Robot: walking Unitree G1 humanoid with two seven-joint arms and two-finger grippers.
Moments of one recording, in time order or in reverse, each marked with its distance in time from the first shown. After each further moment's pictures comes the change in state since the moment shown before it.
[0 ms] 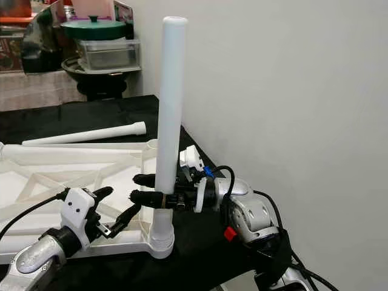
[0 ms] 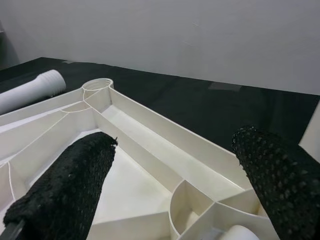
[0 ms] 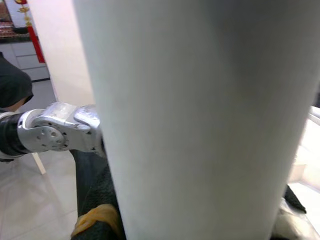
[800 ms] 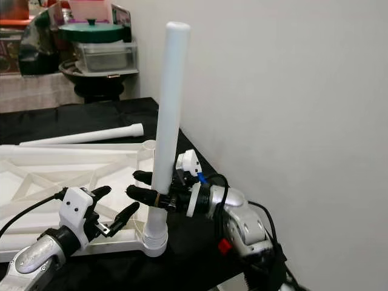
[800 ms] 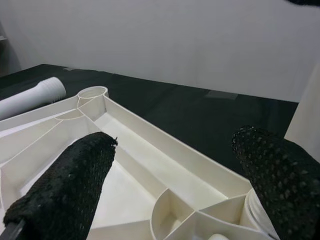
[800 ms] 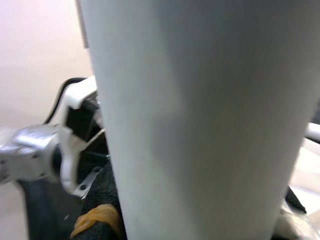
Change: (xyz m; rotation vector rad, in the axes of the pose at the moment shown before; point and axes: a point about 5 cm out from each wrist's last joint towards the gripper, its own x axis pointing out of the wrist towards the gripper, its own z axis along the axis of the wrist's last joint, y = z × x) left arm 0.000 0.000 0.000 -0.014 -0.008 0.018; right arm 0.004 0.006 -0.017 0.015 -0.051 -0.297
